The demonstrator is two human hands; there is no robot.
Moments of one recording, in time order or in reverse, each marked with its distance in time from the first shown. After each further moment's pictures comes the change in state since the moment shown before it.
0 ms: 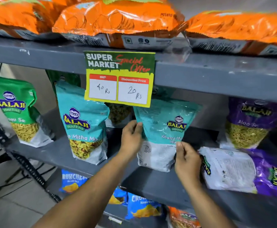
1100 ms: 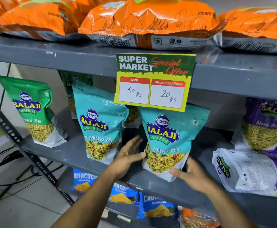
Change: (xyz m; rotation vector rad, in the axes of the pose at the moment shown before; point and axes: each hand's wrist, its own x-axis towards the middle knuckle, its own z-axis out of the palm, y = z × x) left_hand -0.020 -0.048 -0.094 -0.248 -0.495 -0.248; right_hand -0.012 0.035 0.008 0.110 -0.725 0.226
